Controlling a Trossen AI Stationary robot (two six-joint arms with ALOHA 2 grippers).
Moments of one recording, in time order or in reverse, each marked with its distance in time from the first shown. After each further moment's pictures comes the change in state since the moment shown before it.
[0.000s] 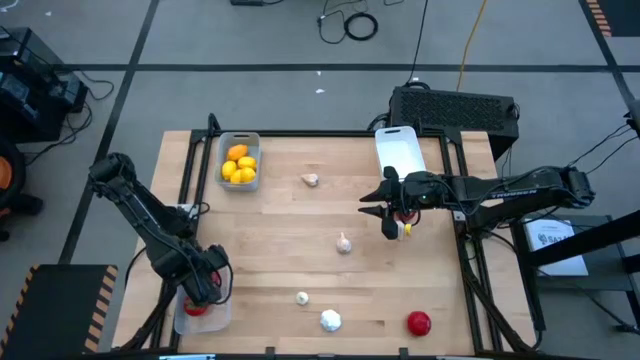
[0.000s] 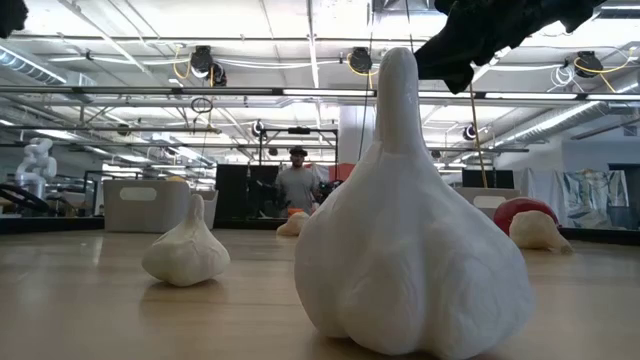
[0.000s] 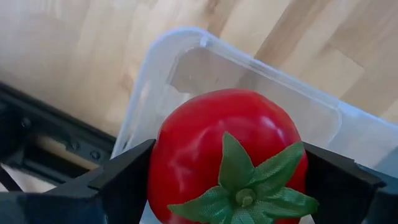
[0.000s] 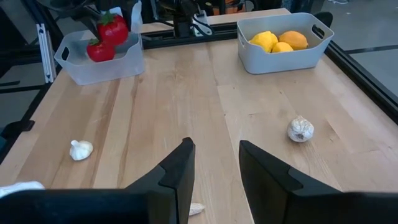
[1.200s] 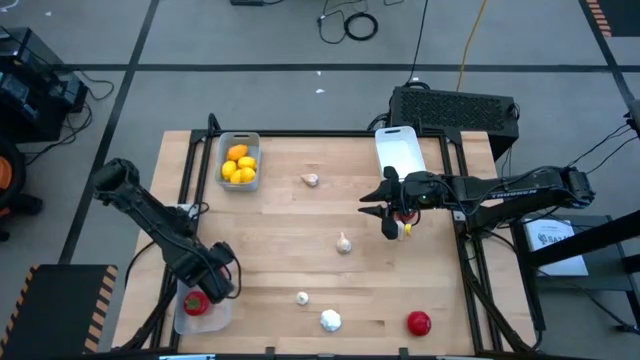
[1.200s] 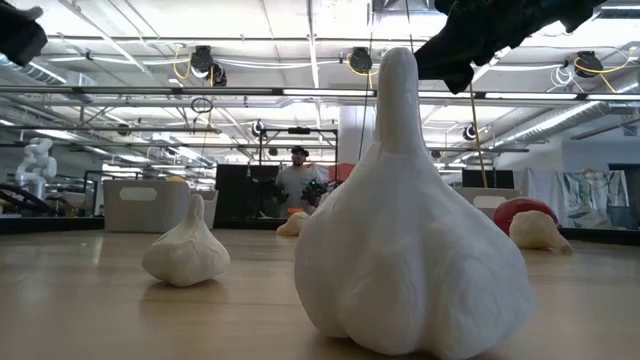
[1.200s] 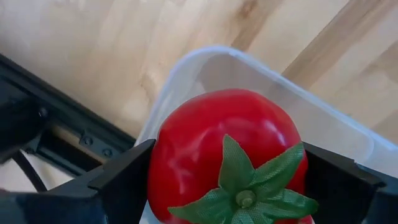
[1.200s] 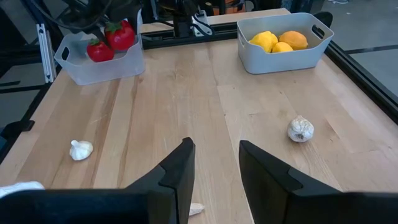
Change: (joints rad) left arm 0.087 0.083 0.000 -0.029 0.053 -0.009; right arm 0.000 0.000 0.000 0.000 0.000 0.000
